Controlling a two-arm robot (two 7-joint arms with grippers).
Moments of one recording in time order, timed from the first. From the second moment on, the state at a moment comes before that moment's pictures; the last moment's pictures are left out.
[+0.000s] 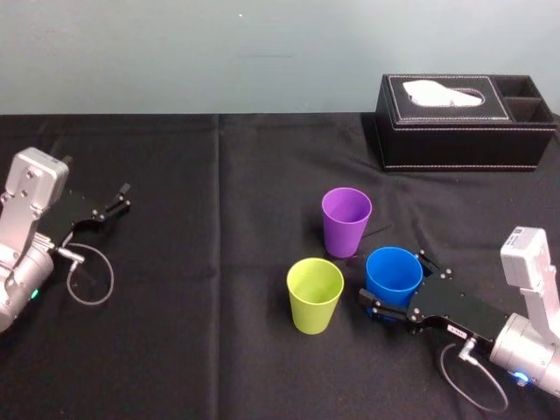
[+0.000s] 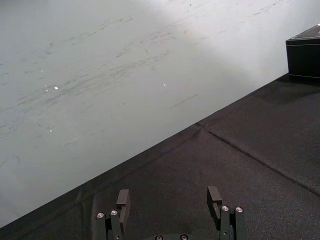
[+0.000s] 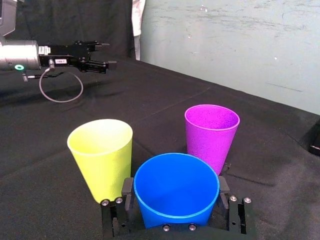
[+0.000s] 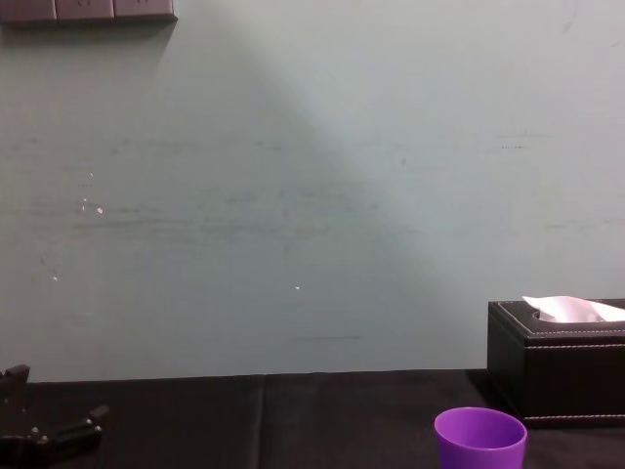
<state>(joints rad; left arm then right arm) -0.20 0.60 0.45 -1.41 -0.25 -0.12 0.03 -0.02 0.58 -0.31 -1.50 0.42 -0.19 0.58</state>
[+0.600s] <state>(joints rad) -0.20 0.60 0.45 -1.41 -0.25 -0.12 0.03 -0.02 0.59 -0.30 -1.50 0.42 -0.19 0.58</state>
